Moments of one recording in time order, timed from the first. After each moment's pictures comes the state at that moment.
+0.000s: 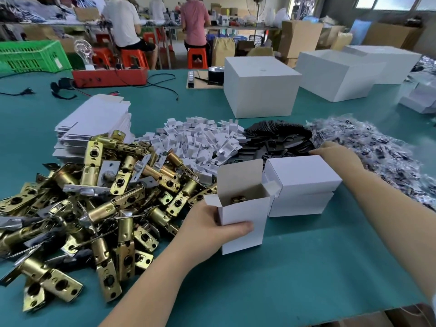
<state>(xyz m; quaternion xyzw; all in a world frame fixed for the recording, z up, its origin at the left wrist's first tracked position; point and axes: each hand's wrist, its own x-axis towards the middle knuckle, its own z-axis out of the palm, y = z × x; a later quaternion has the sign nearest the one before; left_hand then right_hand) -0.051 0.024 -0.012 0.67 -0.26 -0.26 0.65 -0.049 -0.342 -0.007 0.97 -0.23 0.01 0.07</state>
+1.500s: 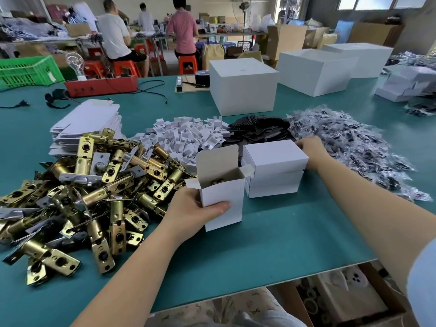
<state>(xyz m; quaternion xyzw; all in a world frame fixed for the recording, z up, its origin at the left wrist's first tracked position) -0.060 0.023 -0.021 0.70 -0.27 -0.18 0.63 -0.074 -0.309 -0.010 0.90 -0.30 0.14 -0.28</state>
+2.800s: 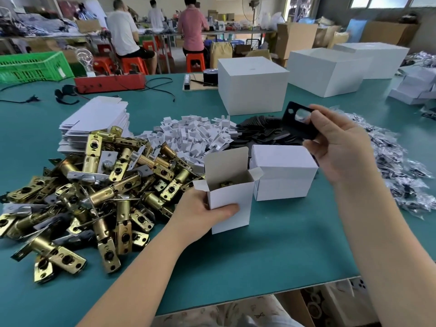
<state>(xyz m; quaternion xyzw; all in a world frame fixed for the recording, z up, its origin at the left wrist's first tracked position) -0.059 0.024 -0.020 0.71 -0.28 -0.18 0.62 -0.131 -0.214 0.061 0.52 -0.06 0.33 -0.79</state>
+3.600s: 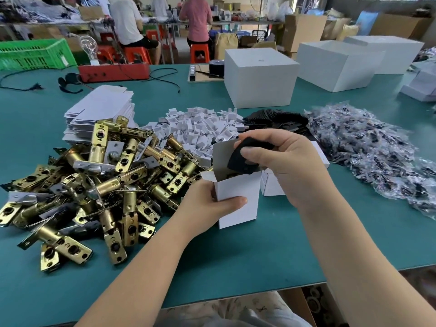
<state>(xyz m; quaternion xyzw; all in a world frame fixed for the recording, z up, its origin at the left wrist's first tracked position) -0.051 0.024 -0.028 0.74 -0.27 -0.20 0.58 -0.123 -0.125 0.056 0.69 0.01 0.21 -0.69</state>
